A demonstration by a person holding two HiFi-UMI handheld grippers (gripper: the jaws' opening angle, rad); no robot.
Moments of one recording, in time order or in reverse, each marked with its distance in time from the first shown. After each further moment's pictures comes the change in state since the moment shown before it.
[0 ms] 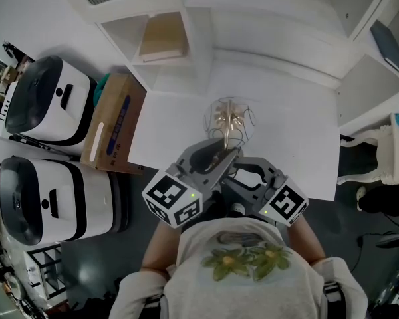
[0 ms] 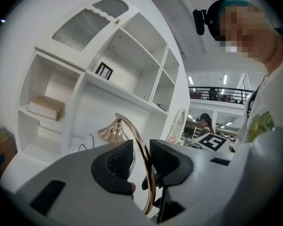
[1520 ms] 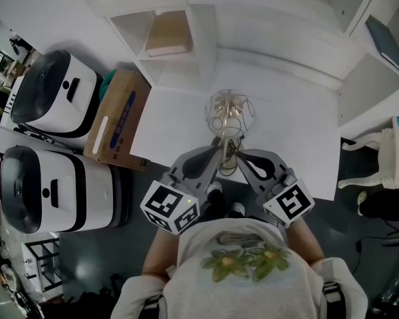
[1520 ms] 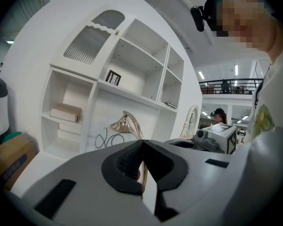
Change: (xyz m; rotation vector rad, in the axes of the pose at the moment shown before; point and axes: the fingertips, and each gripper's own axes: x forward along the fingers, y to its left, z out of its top) left arm -0.037 -0.009 -0.018 0.039 -0.015 0.188; right arm -0.036 -0.018 0.026 0.052 -0.132 -0.246
